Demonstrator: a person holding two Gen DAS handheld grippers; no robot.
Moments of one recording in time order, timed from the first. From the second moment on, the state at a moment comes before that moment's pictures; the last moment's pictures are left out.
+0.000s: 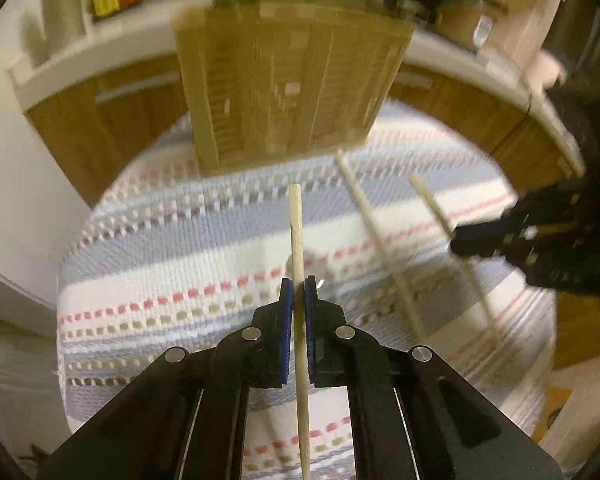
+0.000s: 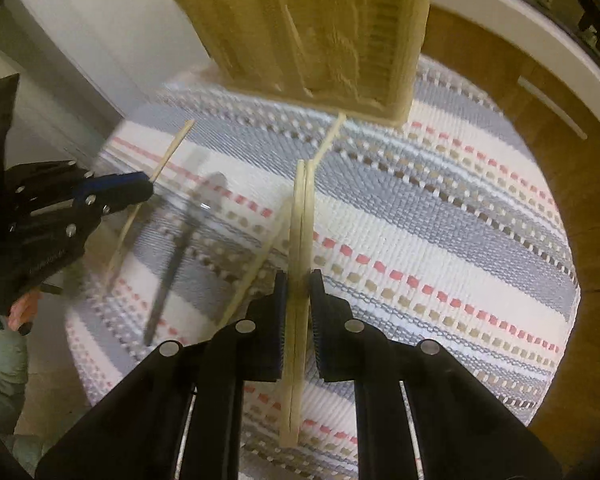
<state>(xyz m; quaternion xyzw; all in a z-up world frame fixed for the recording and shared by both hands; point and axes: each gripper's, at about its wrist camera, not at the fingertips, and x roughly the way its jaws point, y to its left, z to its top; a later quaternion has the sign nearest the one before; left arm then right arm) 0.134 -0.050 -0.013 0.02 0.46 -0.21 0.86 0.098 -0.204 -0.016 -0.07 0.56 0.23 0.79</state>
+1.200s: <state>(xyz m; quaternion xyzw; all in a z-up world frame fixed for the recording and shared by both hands) 0.212 -0.045 0.165 -0.11 0.07 -0.20 0.97 0.175 -0.234 0.194 -0.03 0.11 0.17 0.98</state>
